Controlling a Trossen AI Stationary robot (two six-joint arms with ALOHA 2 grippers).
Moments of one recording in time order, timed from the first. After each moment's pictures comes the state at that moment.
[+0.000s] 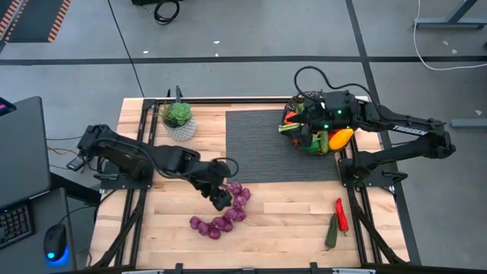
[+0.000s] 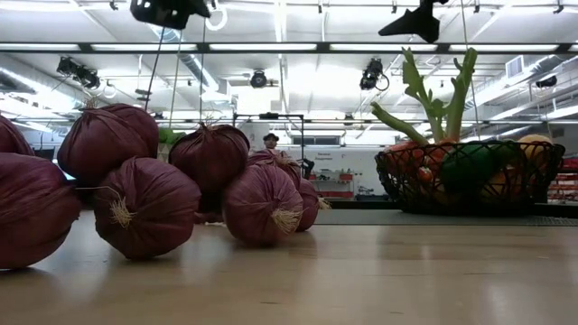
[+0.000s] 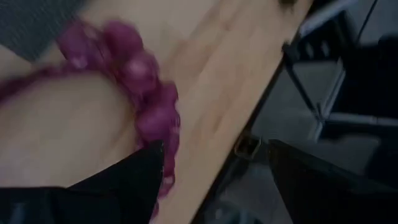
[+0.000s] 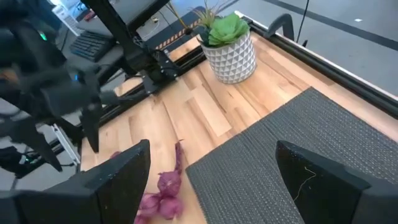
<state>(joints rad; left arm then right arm) -0.28 1.53 1.38 -0.73 0.13 -1.07 -0.20 0.99 1.11 -0.56 -0.04 0.45</state>
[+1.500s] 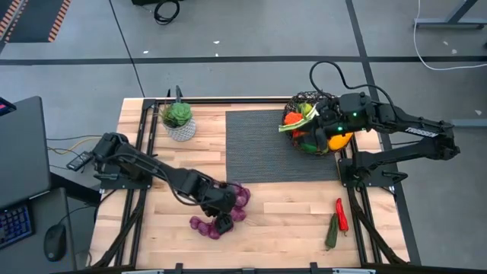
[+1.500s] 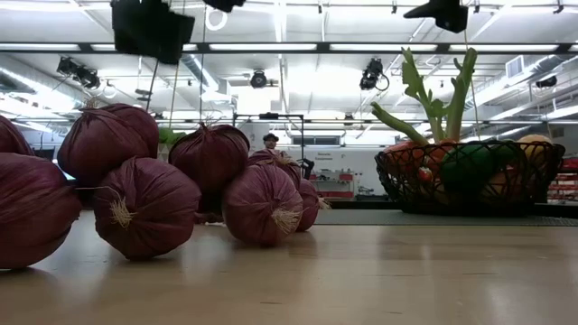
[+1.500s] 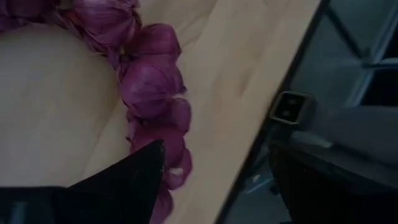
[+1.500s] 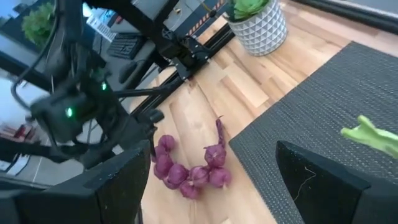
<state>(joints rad) -0.41 1.71 1.38 -0.69 0.17 -0.99 -0.16 0.88 1.11 -0.66 -0.14 0.66</state>
